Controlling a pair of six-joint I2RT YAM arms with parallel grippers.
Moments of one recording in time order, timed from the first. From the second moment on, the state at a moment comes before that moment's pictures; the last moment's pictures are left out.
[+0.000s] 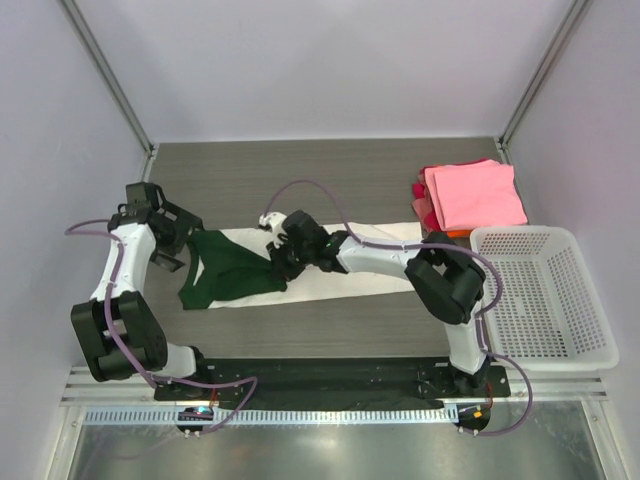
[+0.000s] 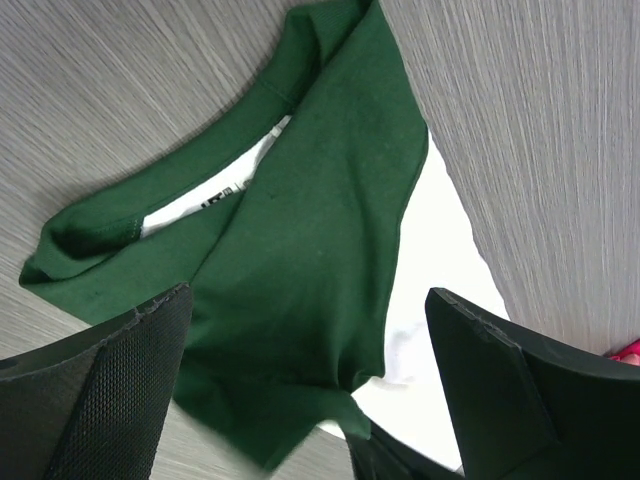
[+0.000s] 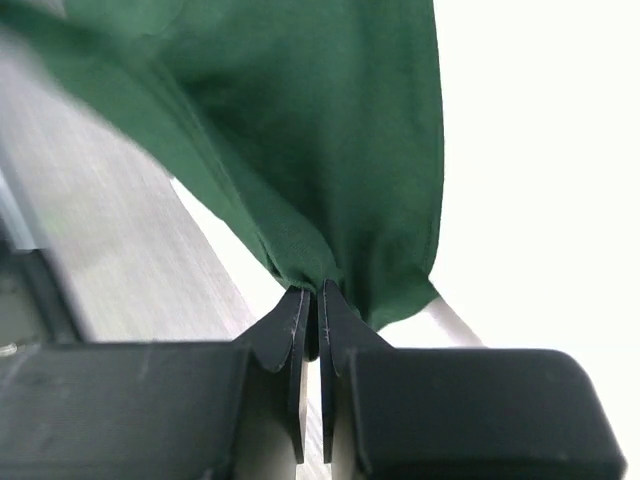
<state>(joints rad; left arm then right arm) 0.24 1.40 1.07 -0.77 0.06 -0.87 0.96 1.98 1.33 -0.06 -0.25 0.19</state>
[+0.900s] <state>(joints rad) 0.08 1.15 0.84 -0.69 0.12 -0.86 0.76 2.04 1.29 0.05 -0.63 0.45</state>
